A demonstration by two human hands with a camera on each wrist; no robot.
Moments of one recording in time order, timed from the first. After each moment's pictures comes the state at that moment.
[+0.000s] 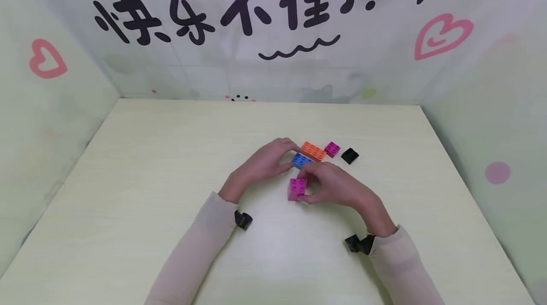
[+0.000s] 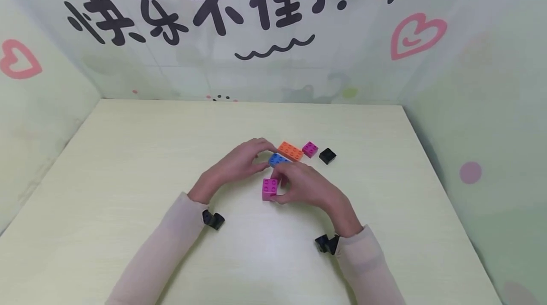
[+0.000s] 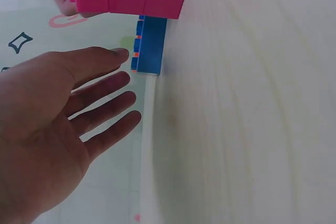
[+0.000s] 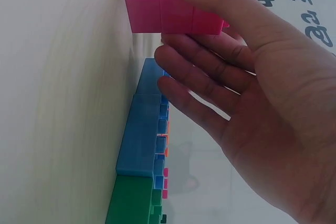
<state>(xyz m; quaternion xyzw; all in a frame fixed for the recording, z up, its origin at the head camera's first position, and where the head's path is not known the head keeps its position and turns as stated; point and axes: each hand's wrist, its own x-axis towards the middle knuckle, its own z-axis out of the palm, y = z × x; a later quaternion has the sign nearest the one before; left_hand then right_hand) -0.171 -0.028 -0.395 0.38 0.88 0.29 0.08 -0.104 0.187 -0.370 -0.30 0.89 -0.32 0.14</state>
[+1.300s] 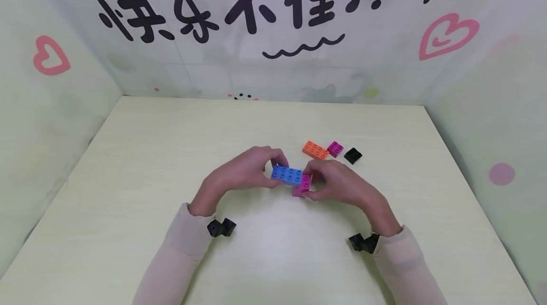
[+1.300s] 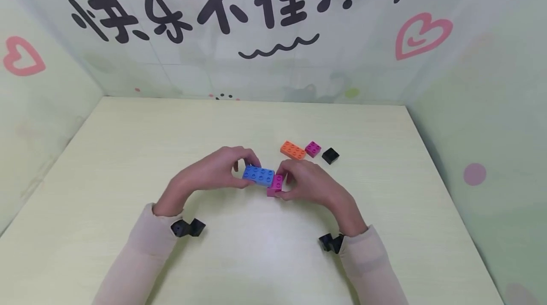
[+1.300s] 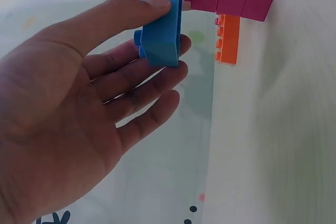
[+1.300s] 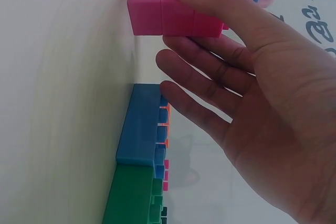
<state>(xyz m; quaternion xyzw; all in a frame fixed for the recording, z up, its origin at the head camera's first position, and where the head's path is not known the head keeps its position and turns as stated) -0.137 -0.072 -0.344 0.36 0.85 0.35 0.18 -0.107 0.188 -0.366 -0.27 0.90 -0.31 0.14</state>
